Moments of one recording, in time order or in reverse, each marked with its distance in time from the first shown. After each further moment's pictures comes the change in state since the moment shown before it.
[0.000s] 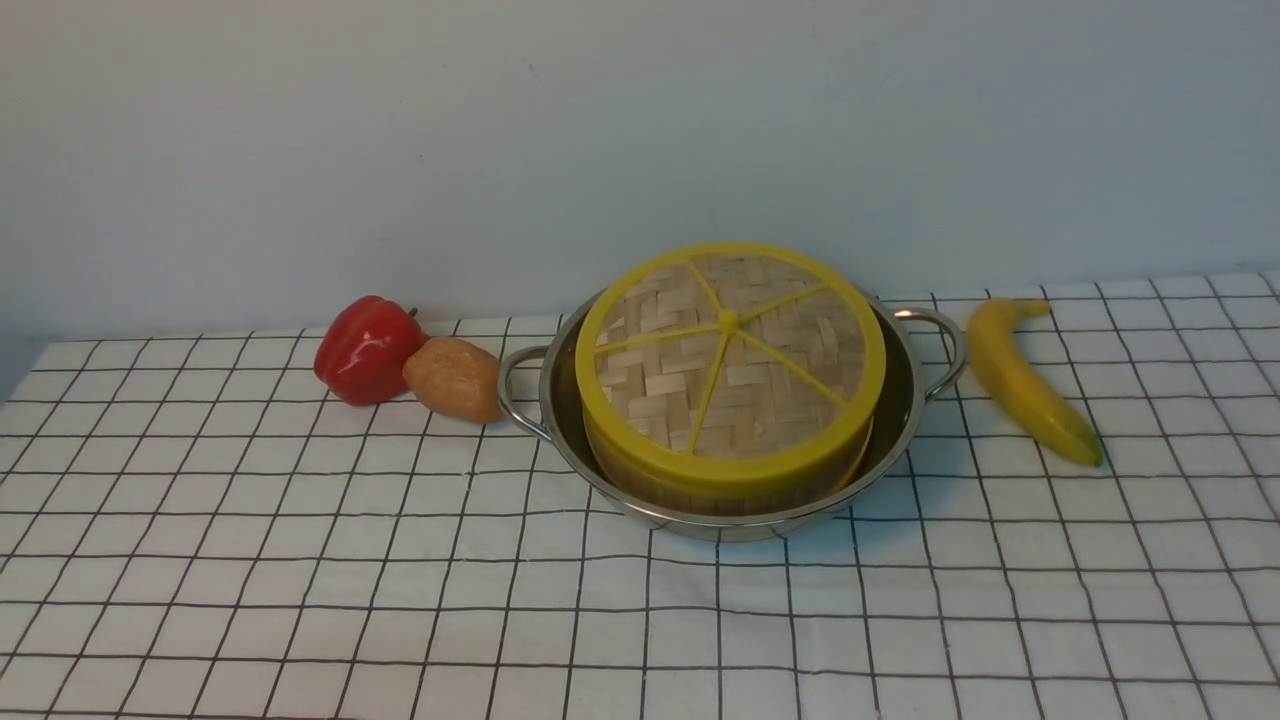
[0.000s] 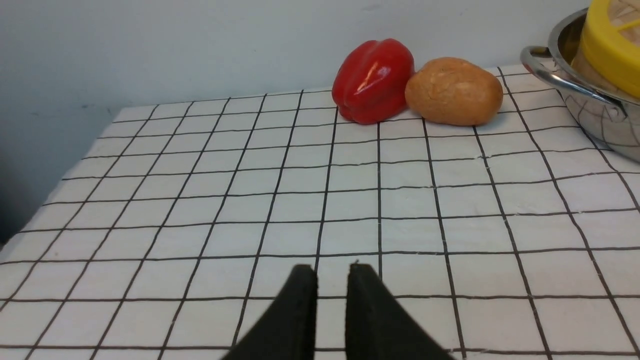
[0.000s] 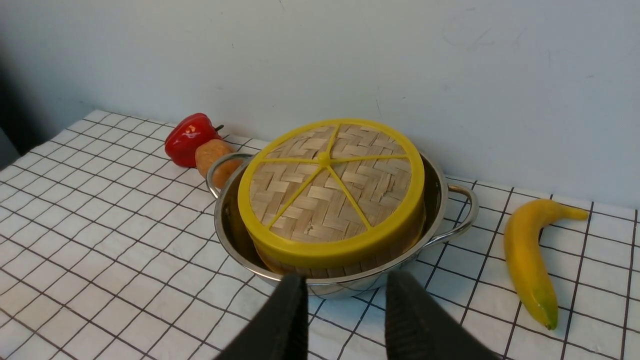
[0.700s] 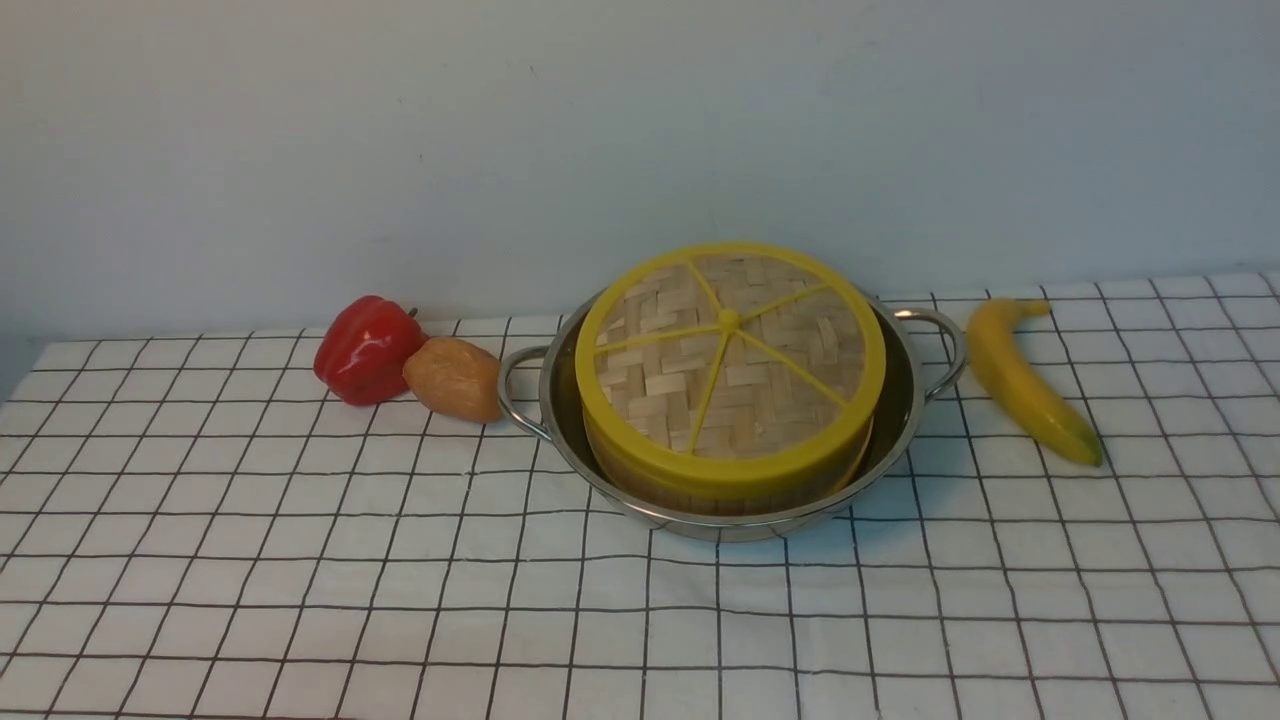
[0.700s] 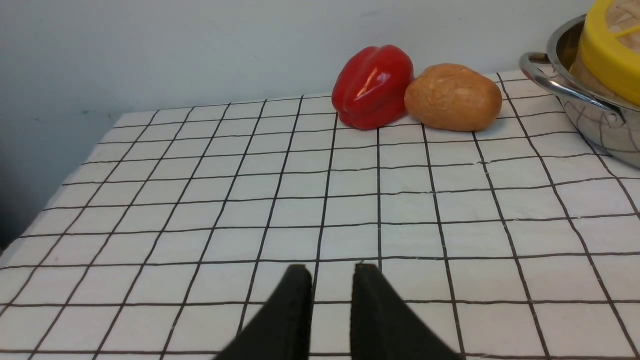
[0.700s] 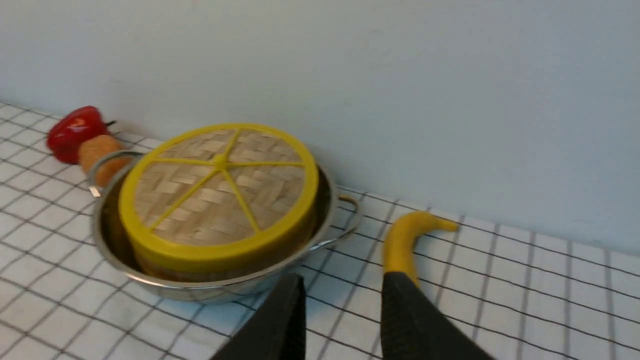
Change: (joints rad) right arm -0.167 -0.089 0.040 -0.145 -0.009 -0.055; left arm 0.000 0.000 0.000 0.000 -0.007 0.001
